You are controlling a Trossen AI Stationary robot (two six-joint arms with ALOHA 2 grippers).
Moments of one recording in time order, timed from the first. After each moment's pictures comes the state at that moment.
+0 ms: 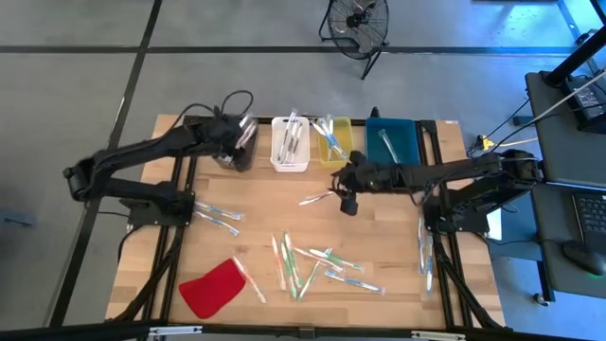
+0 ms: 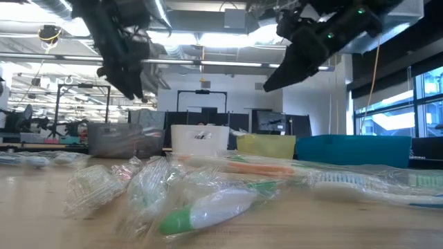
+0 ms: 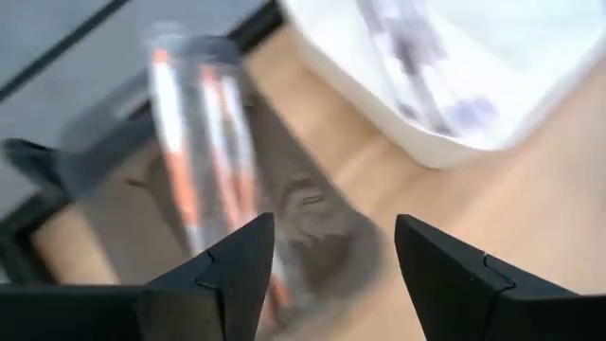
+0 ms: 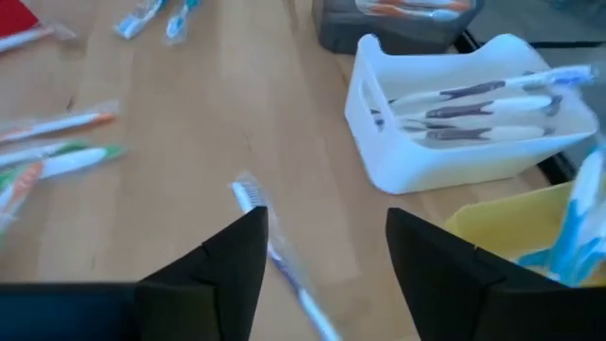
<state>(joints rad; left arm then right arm) 0.53 1.10 0.86 -0.73 -0.22 -0.23 0.00 1.35 0.78 -0.08 0.22 -0.01</state>
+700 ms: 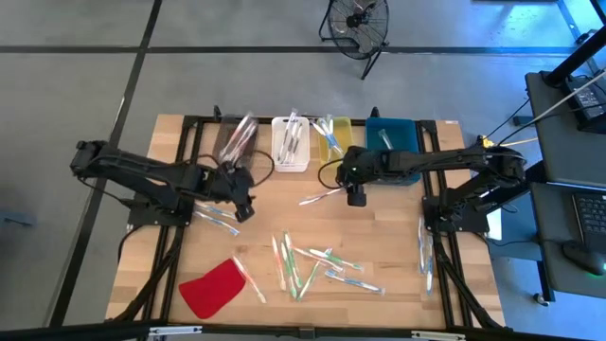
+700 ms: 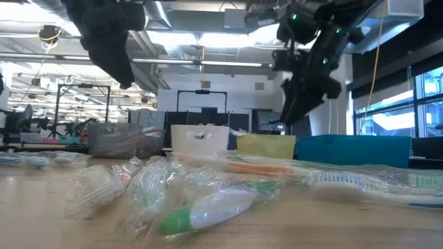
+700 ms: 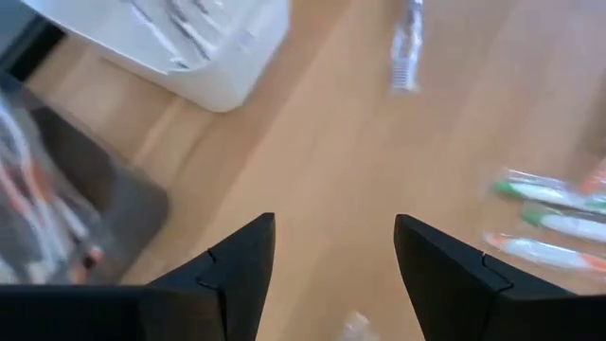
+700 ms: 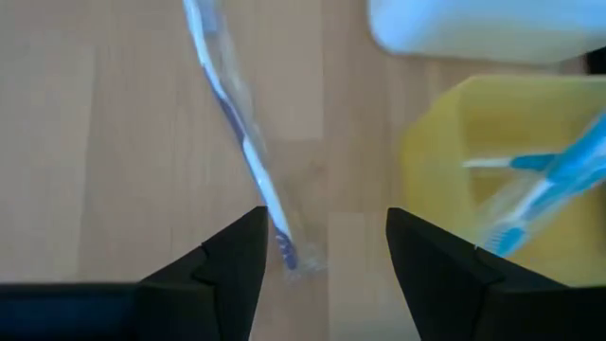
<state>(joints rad) -0.14 1.13 0.86 -0.78 -0.40 -0.57 -0.16 1.49 0.91 -0.46 0.11 -0.25</state>
